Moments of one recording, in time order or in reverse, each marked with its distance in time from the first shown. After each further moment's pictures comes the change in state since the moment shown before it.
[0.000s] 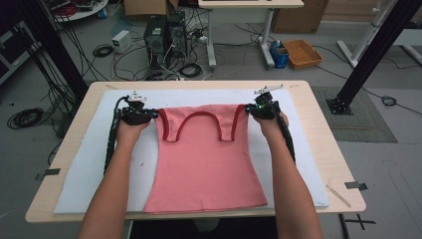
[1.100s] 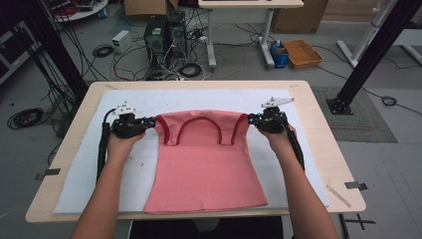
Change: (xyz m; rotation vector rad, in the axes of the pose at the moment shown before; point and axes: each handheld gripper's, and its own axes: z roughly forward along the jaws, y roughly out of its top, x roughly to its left) left arm -0.021 -0.029 -0.041 -0.133 -0.128 -0.013; right arm 0.017 -0.033 -0.041 -0.085 0.105 -0.067
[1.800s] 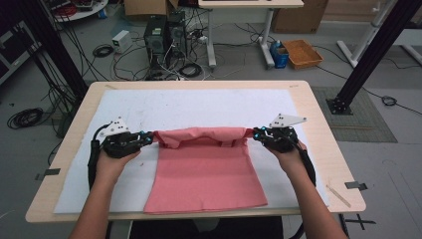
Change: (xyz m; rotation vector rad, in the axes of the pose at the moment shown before) left arm -0.047 -0.018 -0.049 -0.027 -0.090 0.090; right arm 0.034 -0.031 -0.049 -0.059 0.043 -0.112
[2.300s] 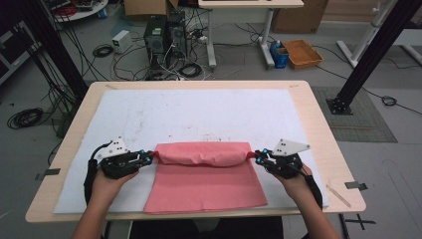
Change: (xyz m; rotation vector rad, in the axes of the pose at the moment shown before) left arm -0.033 -0.035 -0.017 0.019 -0.082 0.007; right arm 0.043 -0.049 -0.027 0.023 0.045 -0.078
